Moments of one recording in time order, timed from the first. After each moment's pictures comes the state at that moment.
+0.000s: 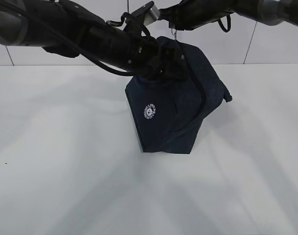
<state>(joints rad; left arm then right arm) -0.56 2.07 -1.57 -1.25 0.59 0.87 0.29 2.31 -2.17 0.23 0.47 -0.10</state>
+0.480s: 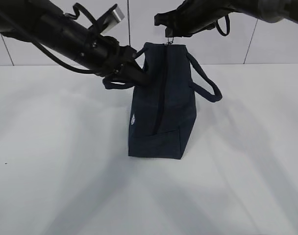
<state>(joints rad) -0.37 2.05 -1.58 -1.05 0.93 0.78 0.29 2.31 -2.18 0.27 0.62 -0.10</state>
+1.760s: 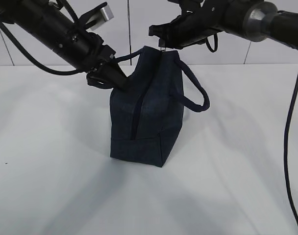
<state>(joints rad) -0.31 2.05 -1.67 -0.84 1.15 0.71 0.29 2.40 -2.19 0.37 0.50 -0.10</state>
